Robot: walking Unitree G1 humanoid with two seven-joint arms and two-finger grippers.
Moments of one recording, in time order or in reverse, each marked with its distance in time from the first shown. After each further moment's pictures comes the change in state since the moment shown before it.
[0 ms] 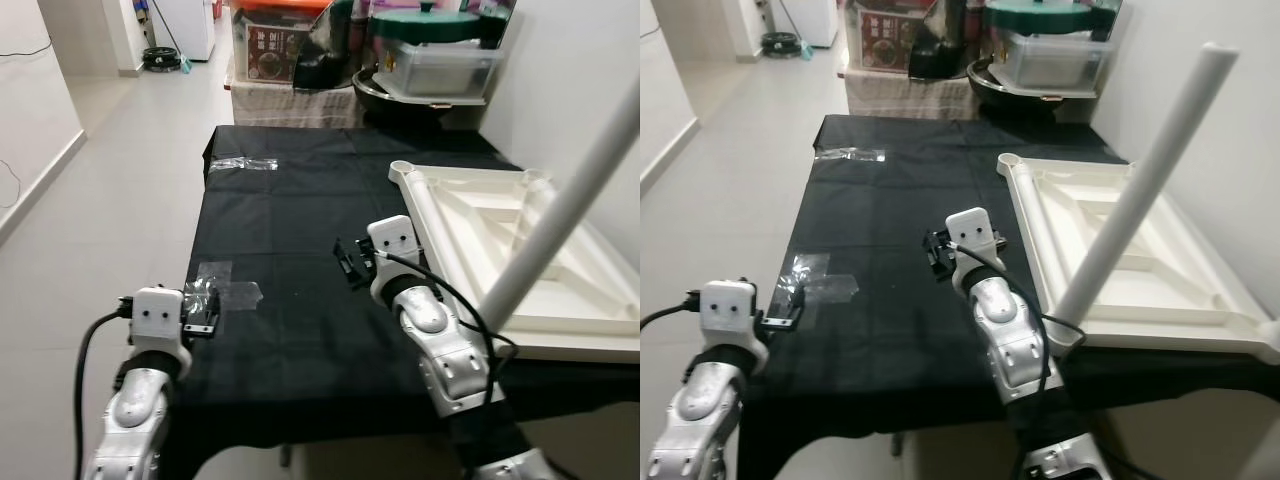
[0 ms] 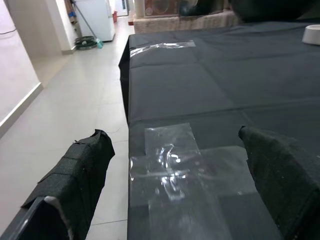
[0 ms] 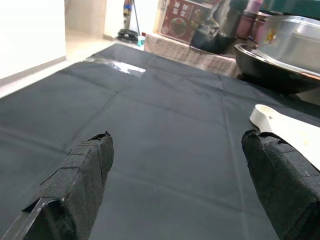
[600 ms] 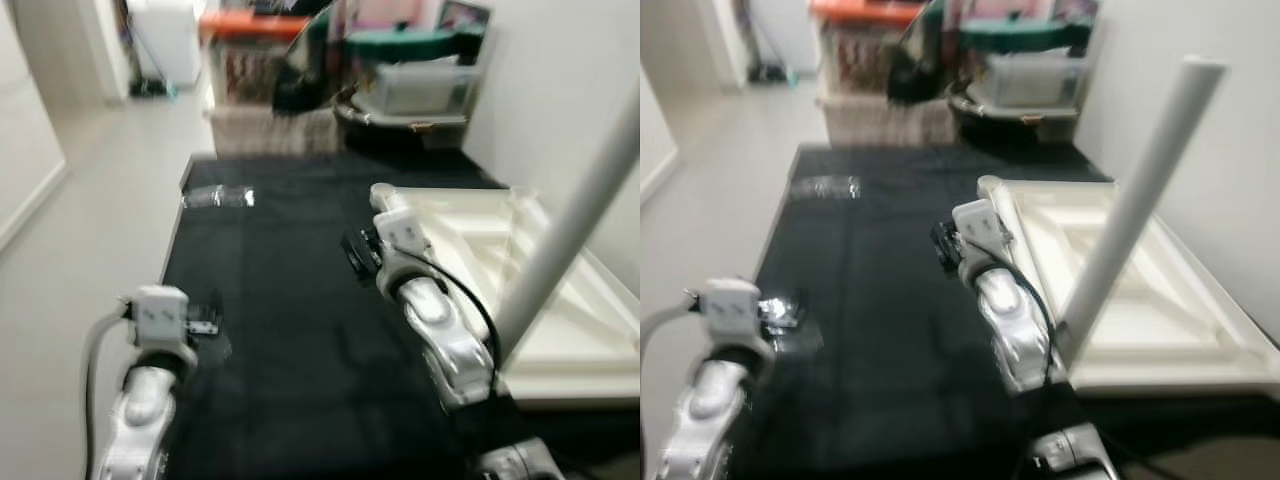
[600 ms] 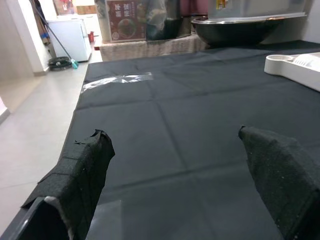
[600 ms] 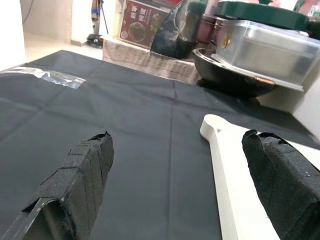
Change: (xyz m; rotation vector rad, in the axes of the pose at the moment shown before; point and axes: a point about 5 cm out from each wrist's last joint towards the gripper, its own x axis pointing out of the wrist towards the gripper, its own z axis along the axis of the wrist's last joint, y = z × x) left arm 0.002 -0.018 0.000 -0.022 -0.010 -0.072; right arm 0.003 -0.020 -0.011 -0.014 0.046 -0.089
